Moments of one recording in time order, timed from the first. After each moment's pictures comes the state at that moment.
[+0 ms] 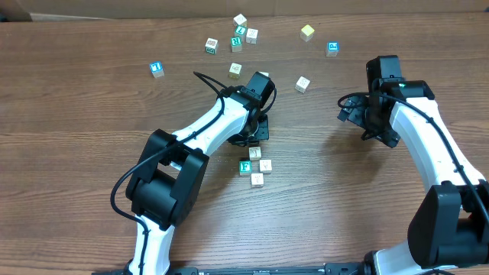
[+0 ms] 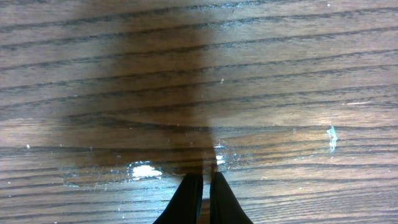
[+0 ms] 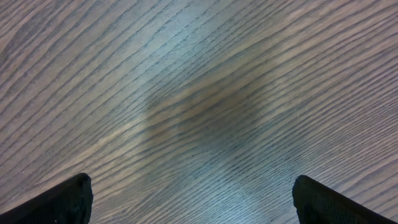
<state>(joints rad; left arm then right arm) -0.56 2.13 1.52 -0.79 0.06 -0.59 0.03 1.70 1.29 -0.96 0.13 0.59</state>
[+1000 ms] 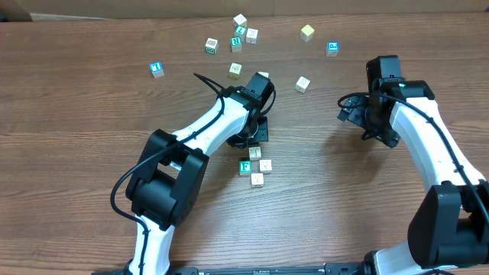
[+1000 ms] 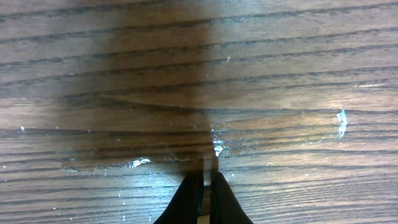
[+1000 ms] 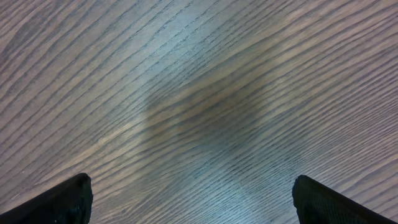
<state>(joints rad) -0.56 2.13 1.52 -0.83 0.08 -0.59 0.03 1.70 1.29 -0.96 0.13 0.59</state>
